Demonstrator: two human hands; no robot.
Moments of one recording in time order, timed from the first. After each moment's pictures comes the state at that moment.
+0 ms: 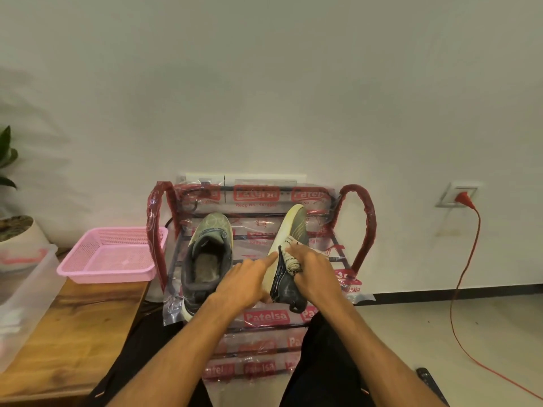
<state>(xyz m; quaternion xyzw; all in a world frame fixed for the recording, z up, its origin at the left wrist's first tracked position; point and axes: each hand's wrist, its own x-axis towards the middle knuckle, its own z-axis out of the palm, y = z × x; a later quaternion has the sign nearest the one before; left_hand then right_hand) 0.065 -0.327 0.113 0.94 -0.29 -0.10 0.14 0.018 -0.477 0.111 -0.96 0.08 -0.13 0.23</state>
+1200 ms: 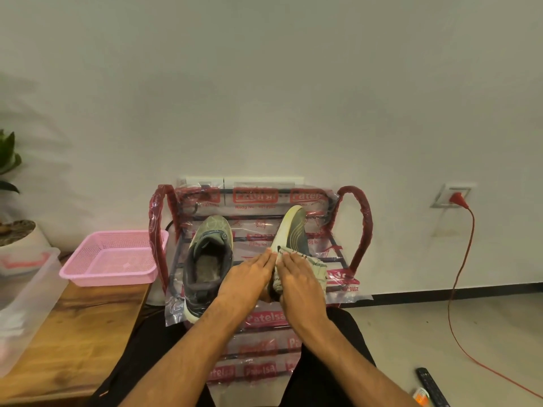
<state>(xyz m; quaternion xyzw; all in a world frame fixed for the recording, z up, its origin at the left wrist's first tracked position) 0.062 -0.330 0.102 0.93 -0.37 0.01 0.01 -0.002 -0.440 0.081 -0.98 0.07 -0.15 0.05</state>
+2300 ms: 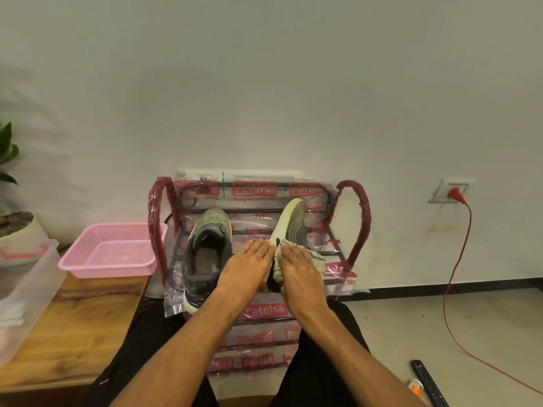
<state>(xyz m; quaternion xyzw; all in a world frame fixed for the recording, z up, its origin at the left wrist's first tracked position) 0.070 -0.330 0.092 0.92 -0.39 0.05 -0.06 0.003 -0.449 0.077 -0.99 0.04 -0.16 0.02</state>
